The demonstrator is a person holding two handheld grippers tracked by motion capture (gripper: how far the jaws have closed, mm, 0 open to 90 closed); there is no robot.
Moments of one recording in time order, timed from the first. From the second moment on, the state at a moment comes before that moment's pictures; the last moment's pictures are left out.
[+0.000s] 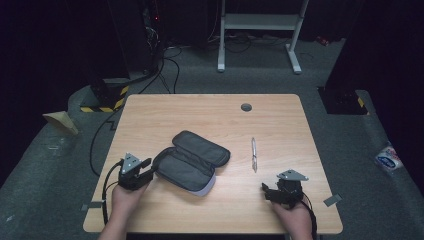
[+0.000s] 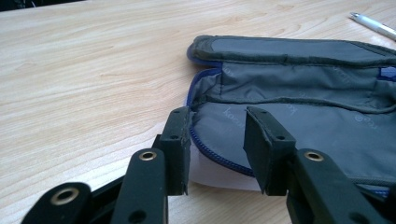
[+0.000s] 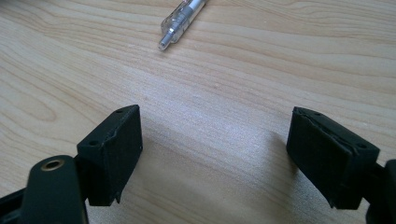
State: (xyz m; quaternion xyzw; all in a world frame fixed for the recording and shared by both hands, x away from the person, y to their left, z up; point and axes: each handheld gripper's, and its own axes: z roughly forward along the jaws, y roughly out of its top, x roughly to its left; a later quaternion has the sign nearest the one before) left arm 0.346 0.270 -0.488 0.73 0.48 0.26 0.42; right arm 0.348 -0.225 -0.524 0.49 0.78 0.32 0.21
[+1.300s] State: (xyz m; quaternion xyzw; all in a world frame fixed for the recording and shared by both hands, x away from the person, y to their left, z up) left arm 0.328 0.215 -0.502 0.79 0.41 0.18 0.43; right arm 0.319 -0.187 -0.483 0.44 0.77 0.42 0.21
